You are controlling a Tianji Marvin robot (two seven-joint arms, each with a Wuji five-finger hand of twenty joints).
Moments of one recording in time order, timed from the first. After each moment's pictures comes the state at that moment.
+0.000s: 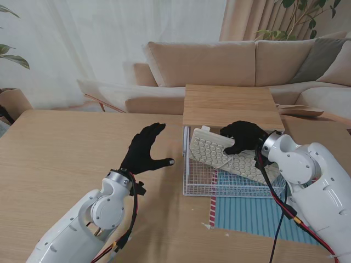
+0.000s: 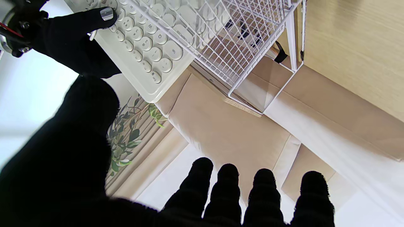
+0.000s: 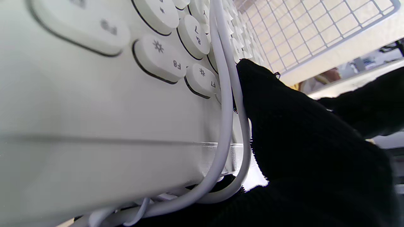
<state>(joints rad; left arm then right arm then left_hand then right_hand) 1.43 -1.18 -1.00 -1.51 0.51 -0.14 0.31 -1.31 -1.01 1.35 -1.53 -0.67 -0.36 0.37 0.44 -0.57 0.61 -0.13 0.19 0.19 0.18 0.13 0.15 0.12 0.10 0.30 0.06 0.15 0.07 0.43 -0.06 0.32 0.16 0.57 0.73 -0.75 0.82 -0.22 0.78 0.19 0.90 0.56 0.98 0.24 1.04 0.72 1.01 0.20 1.26 0.73 0.63 0.29 1.49 0.91</state>
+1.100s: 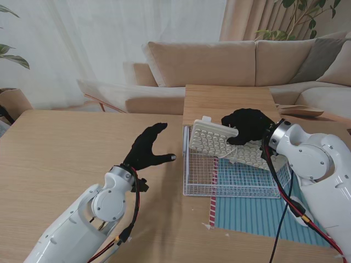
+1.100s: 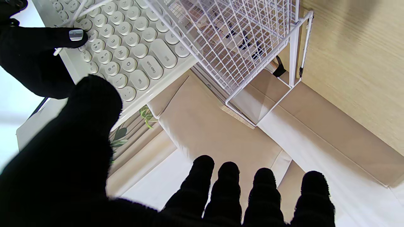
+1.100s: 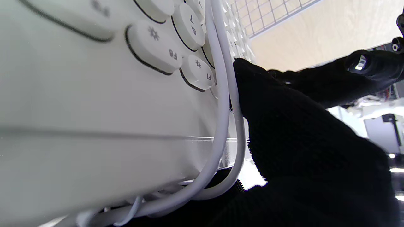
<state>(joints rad) 1.38 -1.19 -0.98 -1.50 0.38 -0.09 0.23 -1.32 -1.00 1.43 -1.64 -0.70 -0.47 0.38 0.44 -0.57 0.64 -0.13 0.19 0.20 0.22 0.16 0.17 0.13 0.13 0.22 0.06 0.15 0.08 0.44 -0.06 0.32 0.16 0.57 0.74 -0.76 0.84 -0.22 0.79 0.19 0.89 0.56 0.98 0.24 1.04 0.72 1.01 0.19 1.29 0.75 0.62 0.29 1.49 0.92</state>
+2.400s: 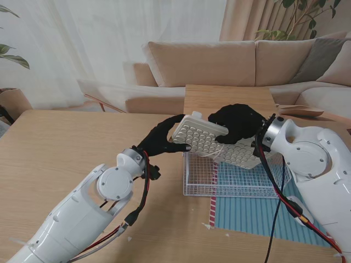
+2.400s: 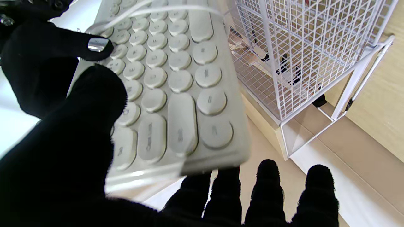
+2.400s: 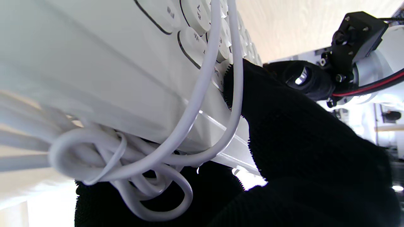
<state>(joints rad) 1.24 -1.20 -0.91 -1.53 0.18 -0.02 0.05 -1.29 -1.00 1.38 -1.69 -0.64 -0.57 0.38 0.47 -0.66 0.72 -0.13 0.19 0.20 0.32 0.21 0.20 0.14 0.32 0.27 0.08 0.20 0.26 0.44 0.02 0.38 0.16 0.54 0.74 -0.76 0.84 -0.23 0.79 0.19 0.89 0.58 0.98 0.24 1.04 0.73 1.01 0.19 1.26 0.74 0.62 0.29 1.47 0.92</state>
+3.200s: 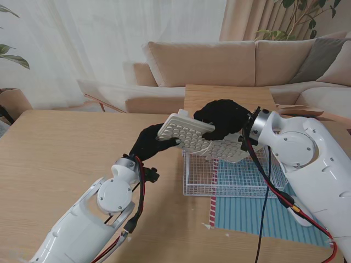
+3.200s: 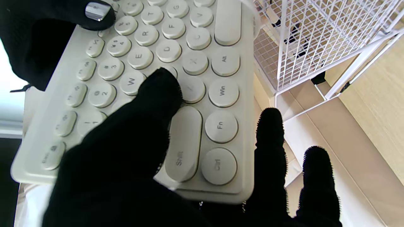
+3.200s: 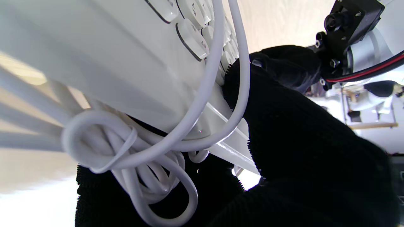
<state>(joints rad) 1.37 -1.24 -0.98 -1.58 0.10 -0.03 0.24 -1.17 -1.00 1.26 -1.65 -0.57 -0.57 0.40 0.81 -0.57 0.62 -0.17 0.79 0.08 0.81 0.30 0.93 0.15 0.52 0.58 0.57 0.25 0.57 0.53 -0.03 0.42 0.78 0.42 0.74 -0.76 0.84 -0.23 0.79 0.19 0.88 0.59 0.98 0.23 1.04 0.73 1.01 0.18 1.27 0.77 0.60 0.27 1.42 0.92</state>
